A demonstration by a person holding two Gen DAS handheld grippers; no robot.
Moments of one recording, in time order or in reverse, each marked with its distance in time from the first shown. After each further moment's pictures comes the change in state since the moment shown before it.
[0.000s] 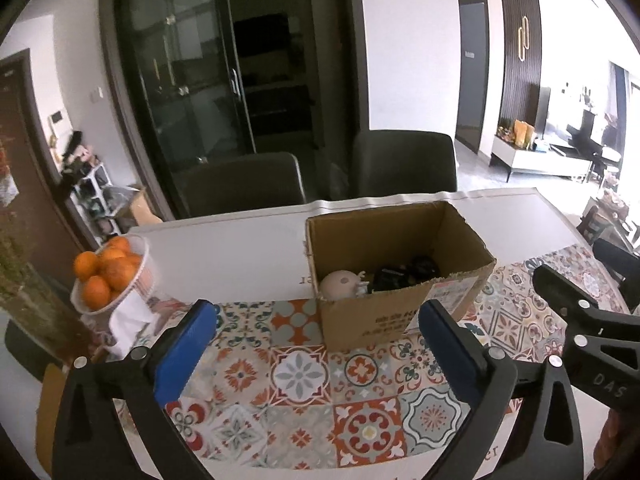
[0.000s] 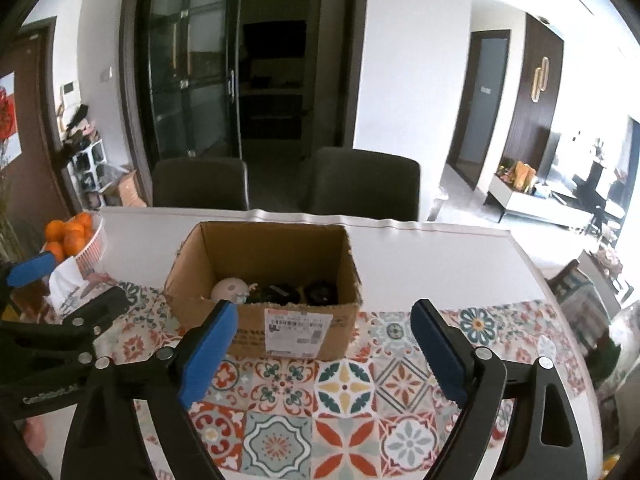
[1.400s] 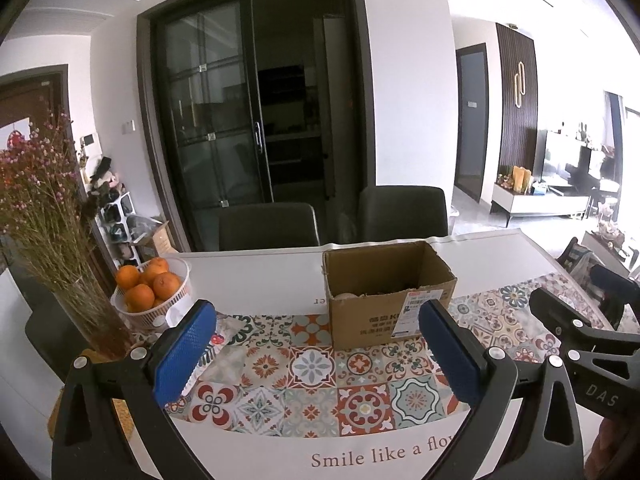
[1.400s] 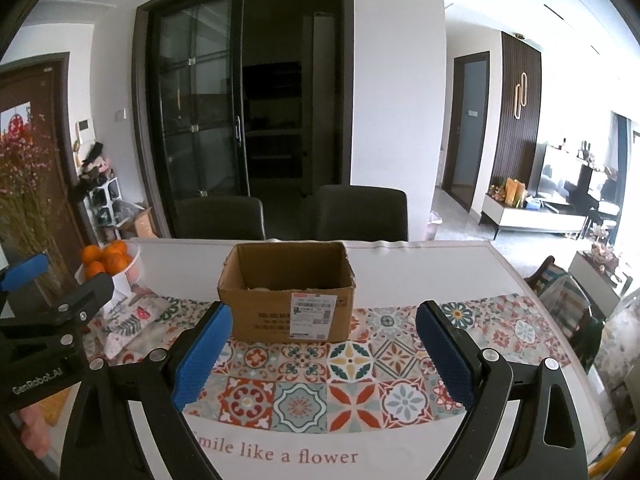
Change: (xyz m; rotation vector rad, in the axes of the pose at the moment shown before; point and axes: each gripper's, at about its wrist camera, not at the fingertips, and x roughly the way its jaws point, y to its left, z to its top) left arm -0.149 0.007 -0.041 -0.039 -0.196 0.033; right arm -0.139 0.002 -0.043 0.049 -0.140 0.019
